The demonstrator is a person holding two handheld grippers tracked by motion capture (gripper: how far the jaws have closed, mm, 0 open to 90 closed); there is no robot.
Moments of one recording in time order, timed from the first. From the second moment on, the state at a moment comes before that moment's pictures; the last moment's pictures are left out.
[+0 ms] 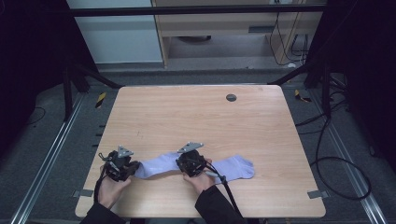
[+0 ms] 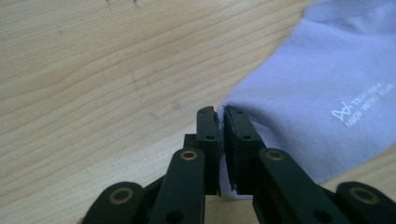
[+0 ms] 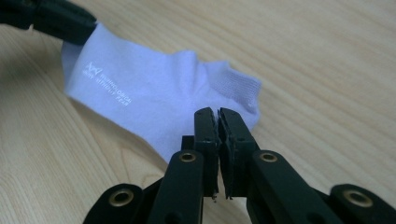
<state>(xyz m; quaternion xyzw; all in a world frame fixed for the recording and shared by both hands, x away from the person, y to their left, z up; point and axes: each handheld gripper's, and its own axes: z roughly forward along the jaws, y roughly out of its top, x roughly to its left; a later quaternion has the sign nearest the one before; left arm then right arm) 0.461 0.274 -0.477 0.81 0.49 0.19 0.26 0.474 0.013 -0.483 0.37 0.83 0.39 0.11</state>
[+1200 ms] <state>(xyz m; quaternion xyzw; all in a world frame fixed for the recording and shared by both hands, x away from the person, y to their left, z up) 0.451 0.175 -0.439 0.79 0.44 0.16 0.38 0.445 -0.186 -0.448 0.46 0.77 0.40 0.20</state>
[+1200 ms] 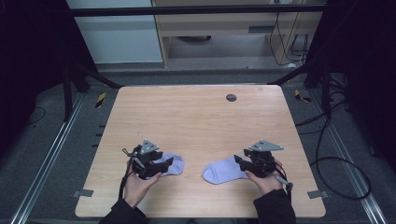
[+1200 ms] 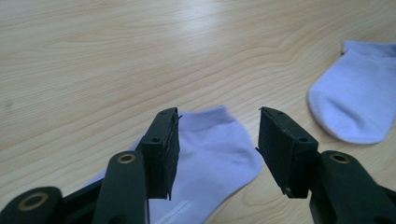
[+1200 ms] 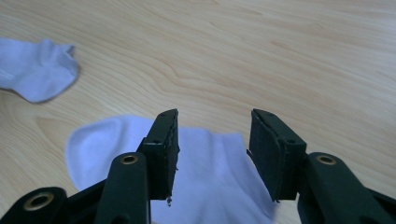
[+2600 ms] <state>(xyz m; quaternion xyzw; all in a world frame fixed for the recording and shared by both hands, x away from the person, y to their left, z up) 0.448 0.080 -0.483 0.85 0.39 0.09 0.33 0.435 -0.202 -0.485 0.47 0.81 0.33 0.14</state>
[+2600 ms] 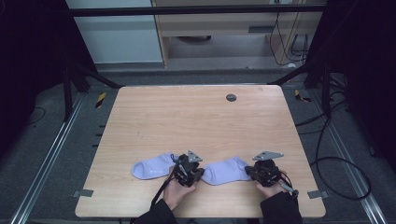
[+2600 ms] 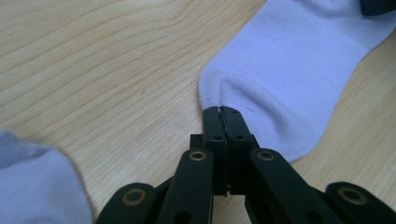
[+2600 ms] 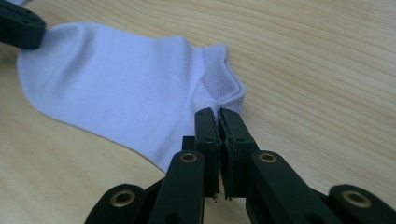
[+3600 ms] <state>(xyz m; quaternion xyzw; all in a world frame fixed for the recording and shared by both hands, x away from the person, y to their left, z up) 0.440 0.218 -0.443 0.78 0.46 0.18 0.39 0.427 -0.179 -0.454 0.44 0.77 0.43 0.18</state>
